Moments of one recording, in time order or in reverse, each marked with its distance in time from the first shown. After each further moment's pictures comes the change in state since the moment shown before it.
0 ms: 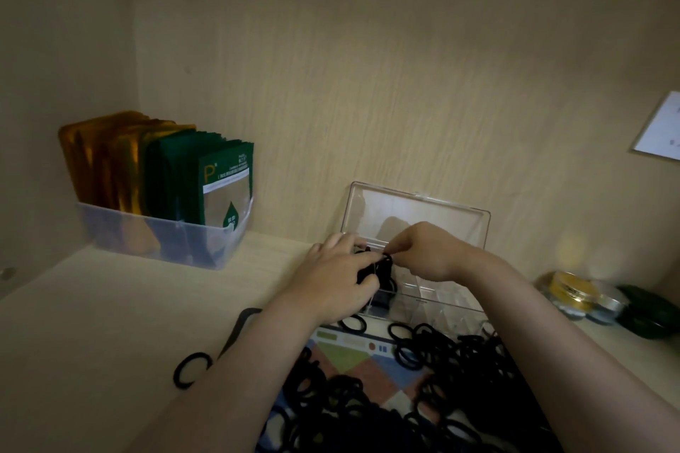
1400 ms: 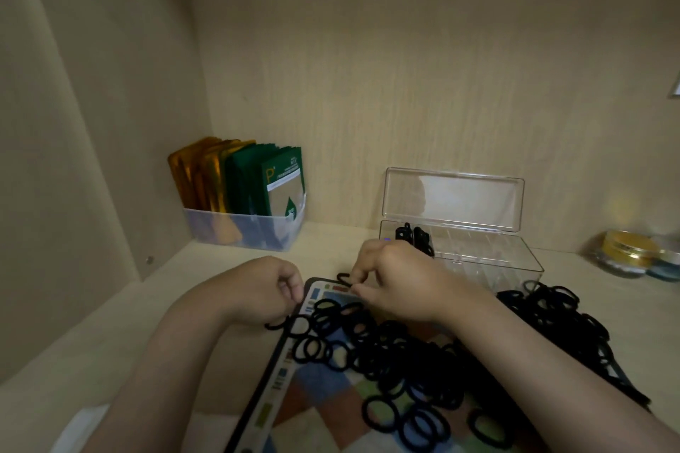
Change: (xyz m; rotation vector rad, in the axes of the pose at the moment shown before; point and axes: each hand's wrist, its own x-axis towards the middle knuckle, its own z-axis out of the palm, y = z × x) left_hand -0.140 -0.022 -0.114 -0.073 -0.277 -0.489; right_hand -0.077 -0.069 0.070 -0.047 0.127 -0.584
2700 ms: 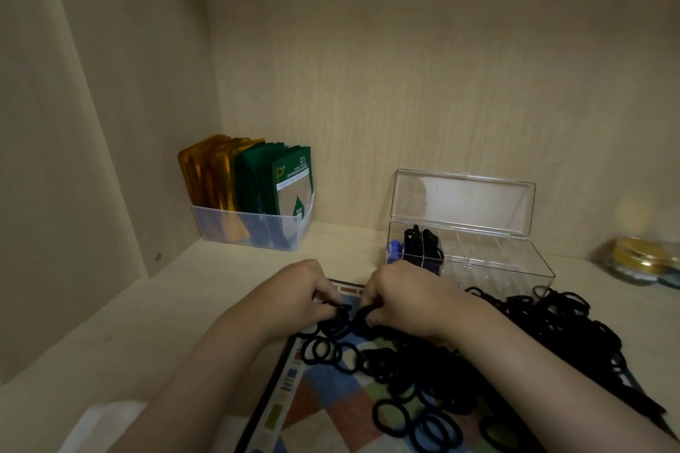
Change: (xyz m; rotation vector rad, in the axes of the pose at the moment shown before) left_hand 0.021 -0.003 0.033 0.132 0.157 0.317; right_hand 0.002 -0.003 0.013 -0.090 -0.222 0.085
